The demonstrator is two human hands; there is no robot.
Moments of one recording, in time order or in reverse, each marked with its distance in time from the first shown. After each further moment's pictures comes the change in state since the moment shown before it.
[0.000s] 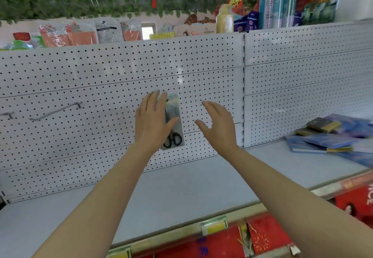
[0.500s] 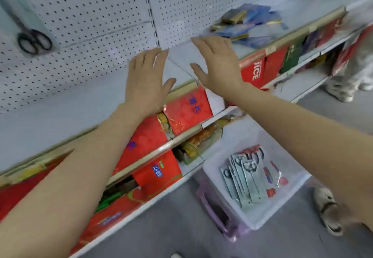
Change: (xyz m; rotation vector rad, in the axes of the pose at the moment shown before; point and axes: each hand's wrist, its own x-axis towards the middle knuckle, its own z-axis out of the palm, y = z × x) left_hand -0.176 0.242 0.085 -0.138 -0.265 0.407; right_hand -0.185 0.133 -0.236 -0.536 -0.136 -0.124
